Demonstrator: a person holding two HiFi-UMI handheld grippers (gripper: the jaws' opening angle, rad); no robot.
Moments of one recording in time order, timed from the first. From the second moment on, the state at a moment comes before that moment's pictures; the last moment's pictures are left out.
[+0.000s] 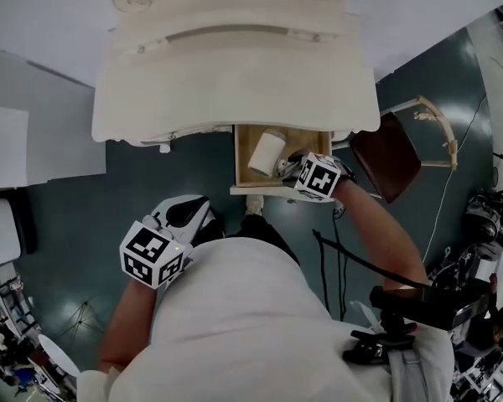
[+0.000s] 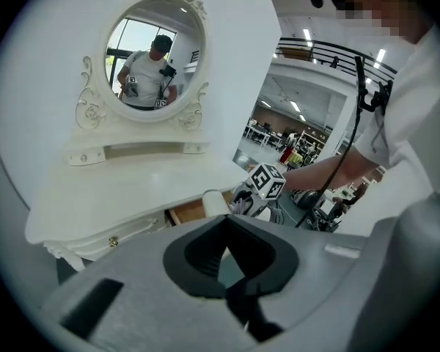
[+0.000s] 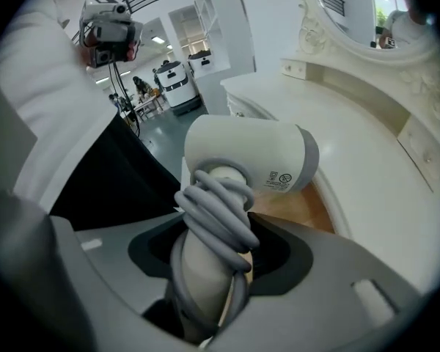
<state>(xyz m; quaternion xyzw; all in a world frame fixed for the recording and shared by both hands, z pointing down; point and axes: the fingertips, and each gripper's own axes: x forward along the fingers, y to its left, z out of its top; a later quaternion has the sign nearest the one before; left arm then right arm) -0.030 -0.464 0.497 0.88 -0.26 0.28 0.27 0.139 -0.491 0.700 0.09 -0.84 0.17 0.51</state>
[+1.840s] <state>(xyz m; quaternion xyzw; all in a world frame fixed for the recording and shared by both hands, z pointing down) -0.062 -0.492 0.520 0.83 -0.33 0.30 0.33 0.125 -0.547 0.835 0.00 -0.82 0.01 0.57</state>
